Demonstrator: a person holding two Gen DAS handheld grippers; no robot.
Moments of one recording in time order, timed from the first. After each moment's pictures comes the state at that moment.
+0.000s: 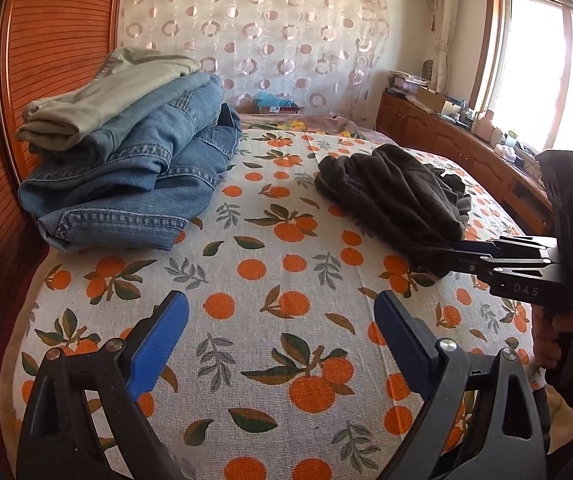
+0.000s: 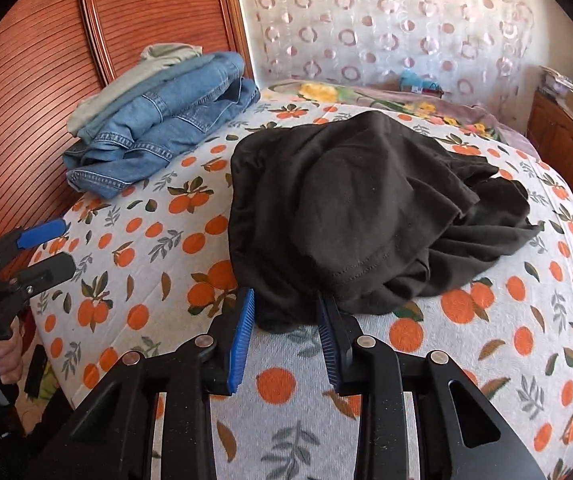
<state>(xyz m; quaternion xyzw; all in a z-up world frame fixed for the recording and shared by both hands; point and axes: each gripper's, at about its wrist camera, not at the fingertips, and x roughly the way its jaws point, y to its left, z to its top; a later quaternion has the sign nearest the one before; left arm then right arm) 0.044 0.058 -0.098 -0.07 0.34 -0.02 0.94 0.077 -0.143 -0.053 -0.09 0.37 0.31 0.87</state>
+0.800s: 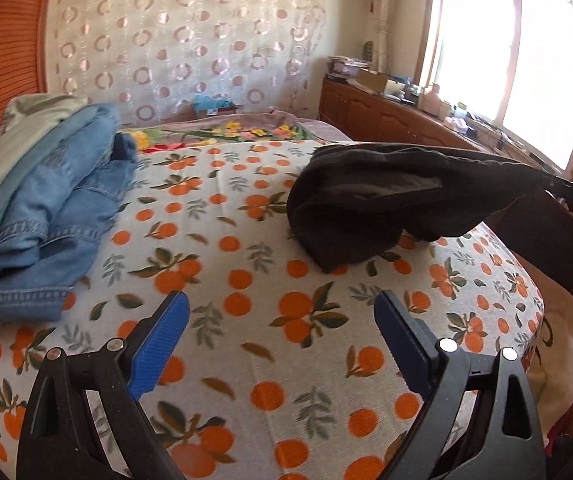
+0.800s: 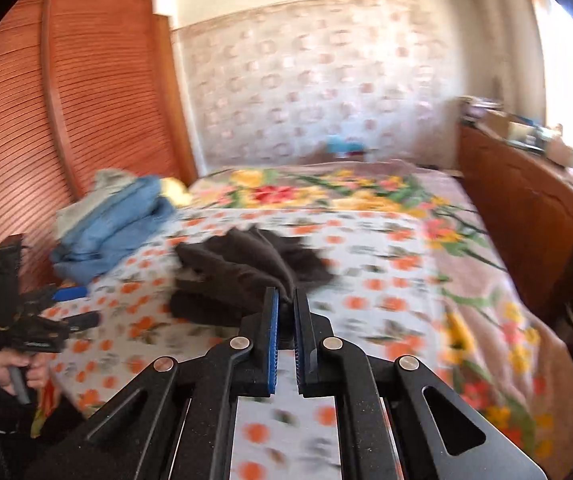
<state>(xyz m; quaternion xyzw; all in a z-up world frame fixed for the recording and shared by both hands) 0.087 -0.019 -0.079 -0.02 0.35 -0.12 0.93 0.019 -0.331 0.018 0.00 0.24 0.18 0.95</state>
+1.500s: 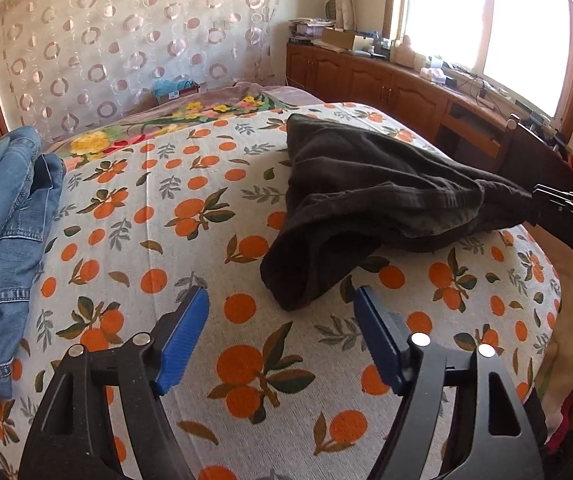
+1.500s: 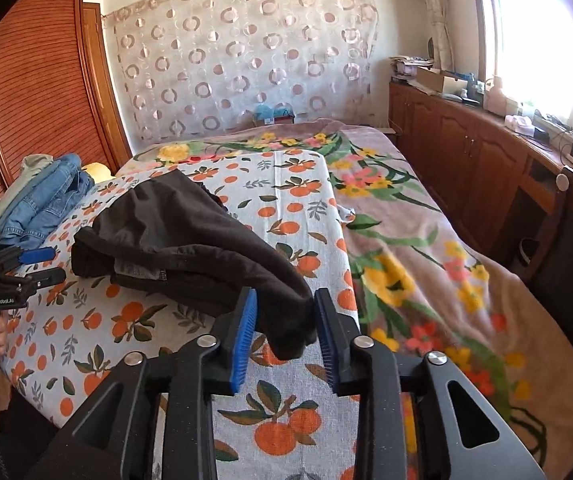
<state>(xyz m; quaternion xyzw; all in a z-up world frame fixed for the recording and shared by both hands) 0.145 -0.072 -0.096 0.05 0.40 -0.16 0.90 0.034 -0.366 -0.023 0.01 0.30 0.10 0.95</state>
